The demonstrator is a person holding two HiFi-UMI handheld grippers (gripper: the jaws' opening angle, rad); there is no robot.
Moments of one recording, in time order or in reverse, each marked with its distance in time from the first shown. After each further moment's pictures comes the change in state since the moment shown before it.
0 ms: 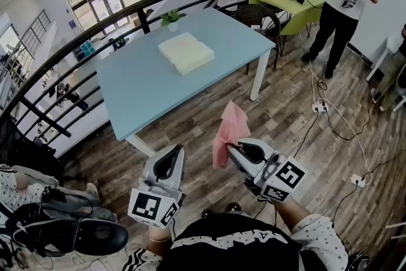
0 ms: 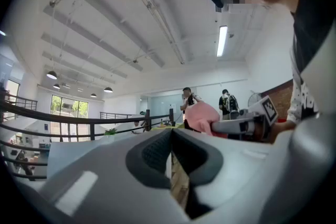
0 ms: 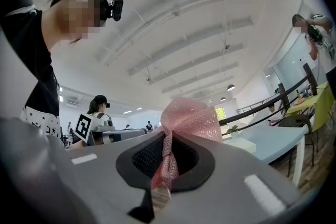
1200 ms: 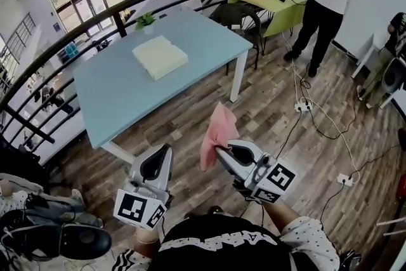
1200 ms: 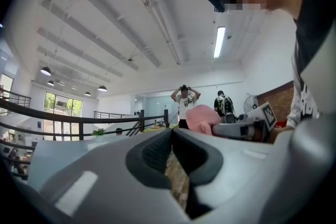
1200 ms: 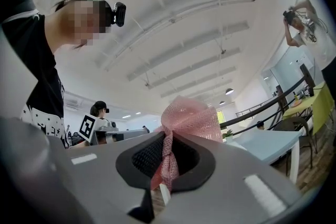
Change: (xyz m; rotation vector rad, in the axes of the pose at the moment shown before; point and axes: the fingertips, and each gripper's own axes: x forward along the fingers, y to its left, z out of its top) left arm 0.079 -0.050 0.004 -0.011 -0.011 -0.056; right arm -0.053 -0.071 0.016 0.008 -0.053 -0.011
